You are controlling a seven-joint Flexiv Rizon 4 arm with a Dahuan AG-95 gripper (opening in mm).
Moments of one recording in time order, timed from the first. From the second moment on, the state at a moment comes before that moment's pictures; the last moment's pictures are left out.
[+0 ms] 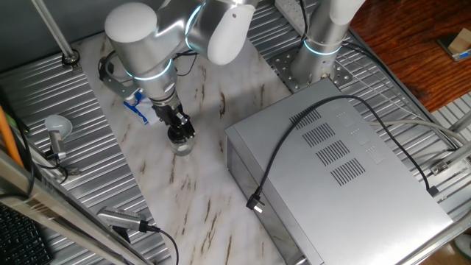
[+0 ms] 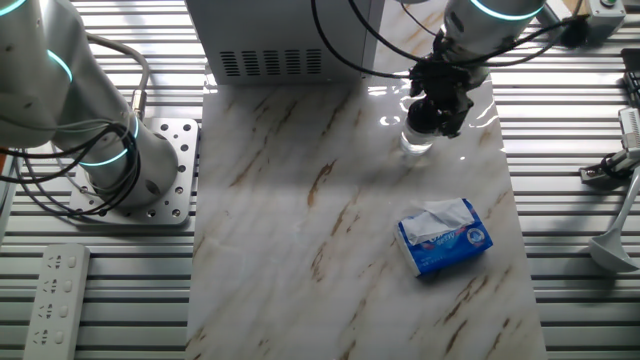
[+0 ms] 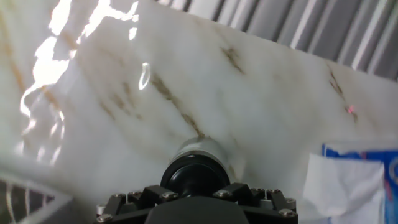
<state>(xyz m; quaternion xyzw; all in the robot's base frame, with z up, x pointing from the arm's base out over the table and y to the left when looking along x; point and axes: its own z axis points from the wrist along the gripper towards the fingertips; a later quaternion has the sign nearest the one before) 0.546 0.063 0.106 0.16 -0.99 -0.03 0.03</state>
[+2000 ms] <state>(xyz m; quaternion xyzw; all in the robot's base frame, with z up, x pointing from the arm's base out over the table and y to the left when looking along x) 0.545 0.064 0.101 0.09 -1.00 -0.02 -0.01</state>
